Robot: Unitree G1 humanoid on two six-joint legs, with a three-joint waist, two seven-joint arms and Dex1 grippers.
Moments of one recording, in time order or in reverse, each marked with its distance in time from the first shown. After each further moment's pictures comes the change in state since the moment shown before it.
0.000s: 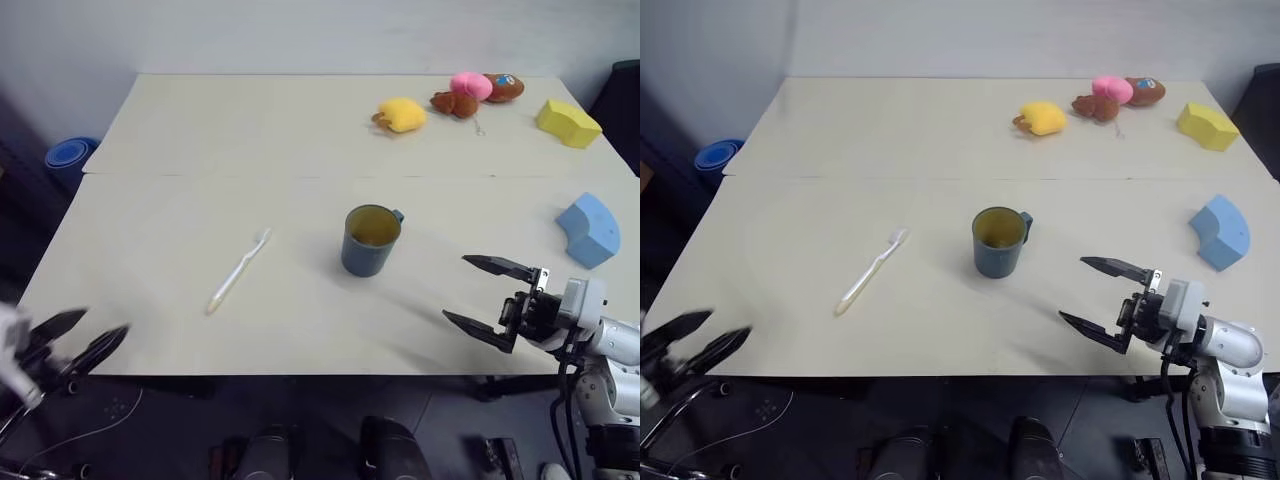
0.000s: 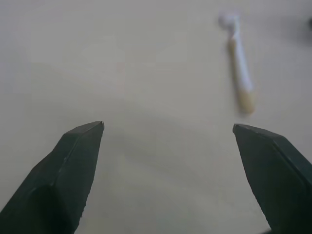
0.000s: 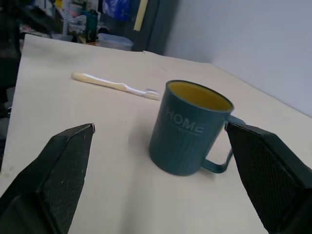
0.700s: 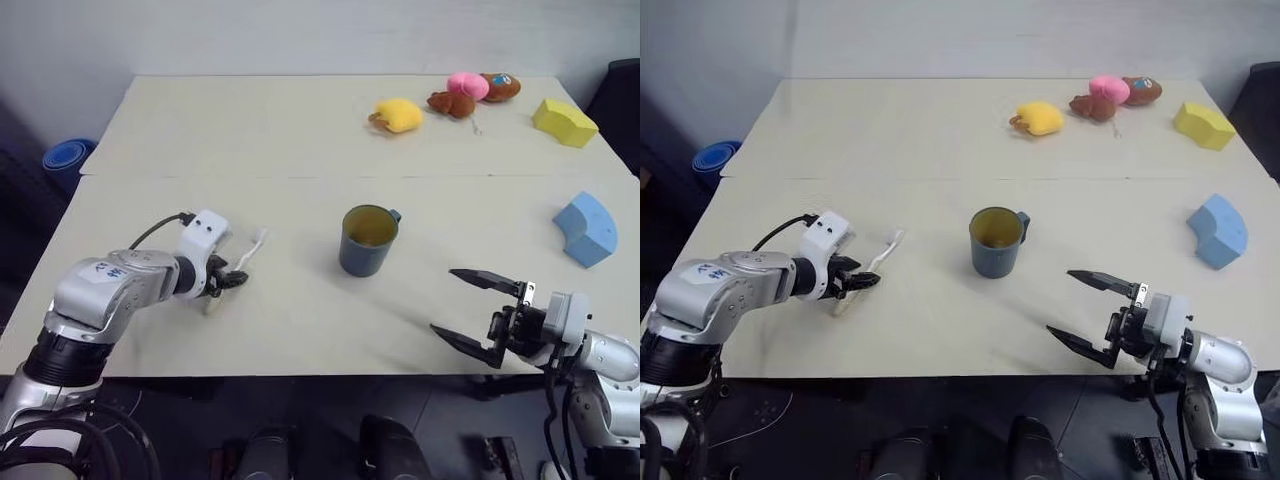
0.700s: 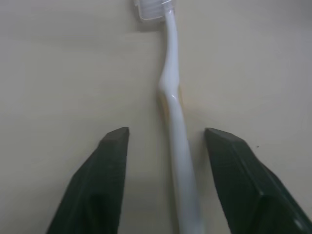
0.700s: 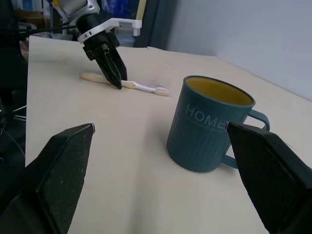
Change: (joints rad) left arm -0.815 -0.013 -0.807 0.187 0.249 0.523 0.300; right arm 0.112 0.015 0.017 -0.171 -0.015 0.069 -0.128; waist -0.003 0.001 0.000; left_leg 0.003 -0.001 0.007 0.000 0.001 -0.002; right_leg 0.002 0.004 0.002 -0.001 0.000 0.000
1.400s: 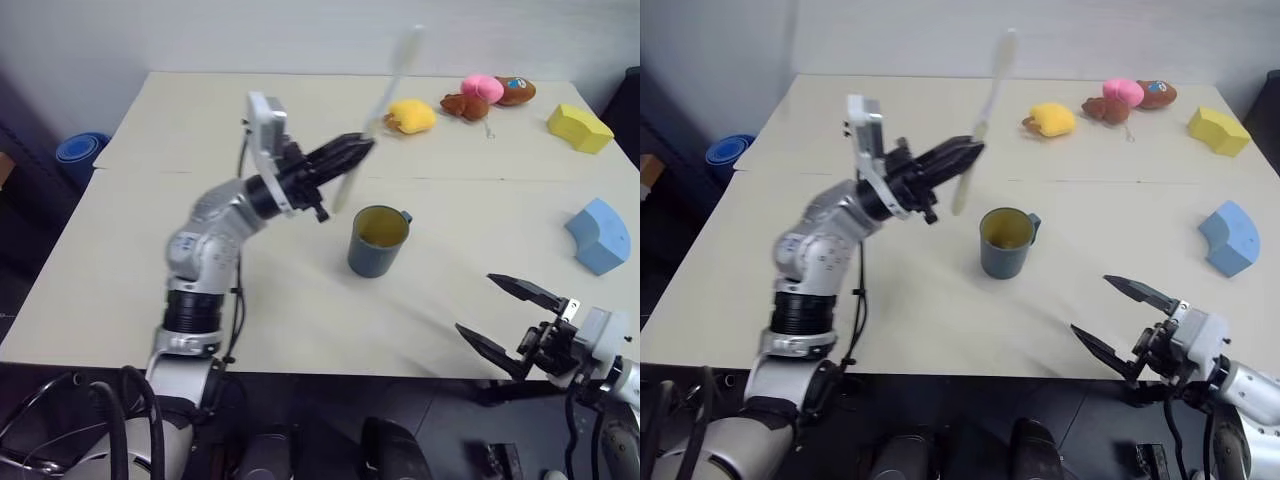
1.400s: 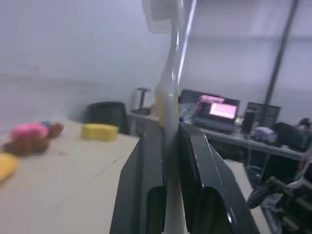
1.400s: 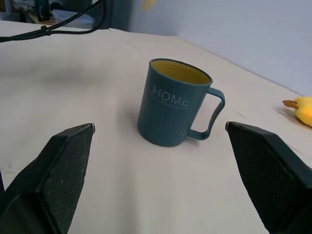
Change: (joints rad) left arm -0.263 -0.671 0.163 0.291 -0.082 -0.828 -0.472; right arm 0.212 0.020 -0.148 -0.102 -0.018 -0.024 -0.133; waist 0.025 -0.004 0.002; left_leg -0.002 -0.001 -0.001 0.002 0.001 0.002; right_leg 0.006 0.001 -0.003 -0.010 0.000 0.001
